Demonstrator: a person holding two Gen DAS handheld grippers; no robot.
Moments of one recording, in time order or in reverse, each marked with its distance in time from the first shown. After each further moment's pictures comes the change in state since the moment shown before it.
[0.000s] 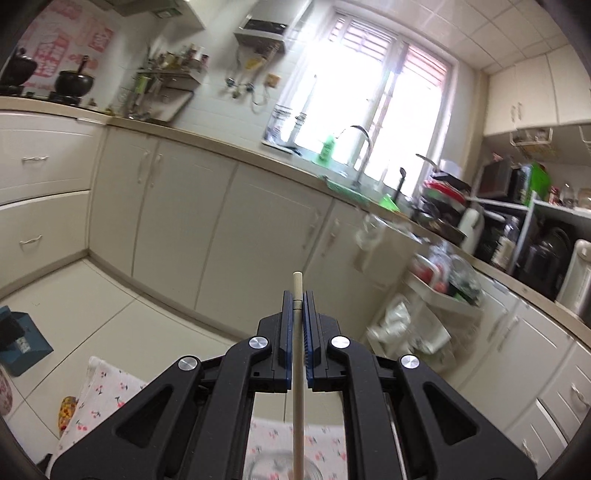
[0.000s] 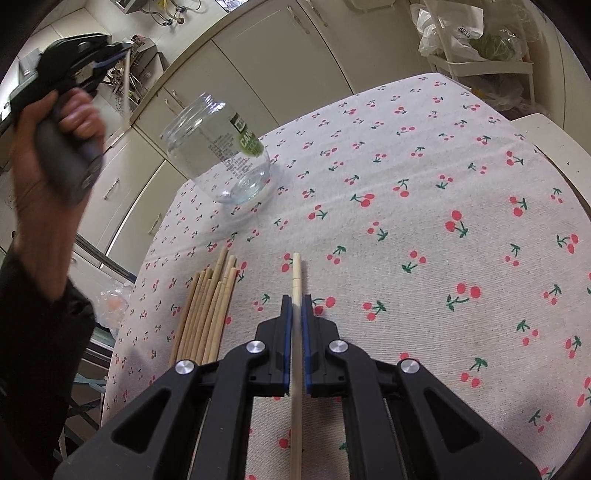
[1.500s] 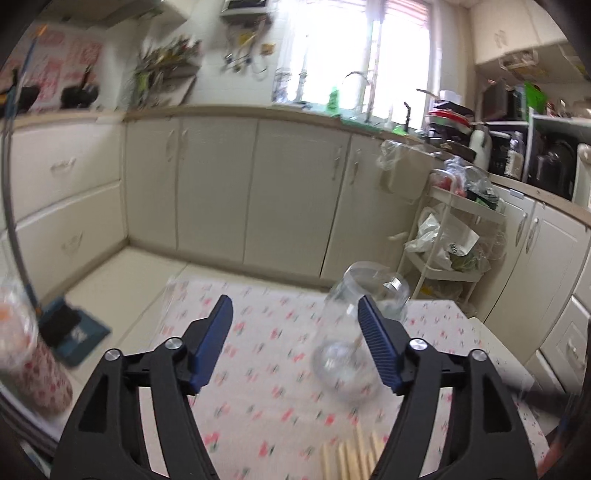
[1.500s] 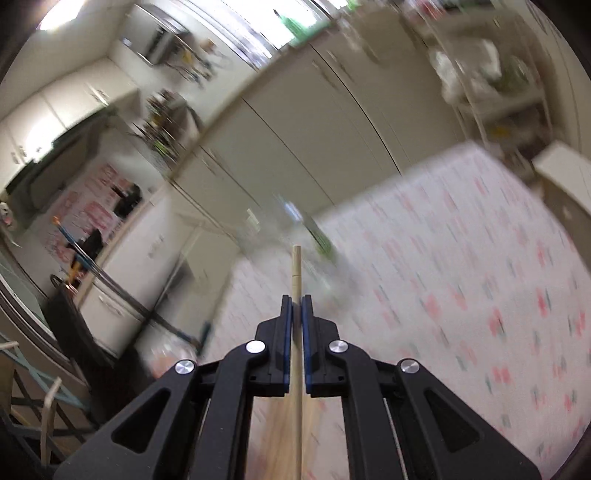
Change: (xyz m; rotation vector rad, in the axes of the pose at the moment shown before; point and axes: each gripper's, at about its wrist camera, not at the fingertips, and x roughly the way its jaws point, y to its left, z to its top) left arm -0.116 0.067 -0.126 0.181 0.171 0.112; right arm -0.044 0.053 0.063 0.036 -0.252 0.174
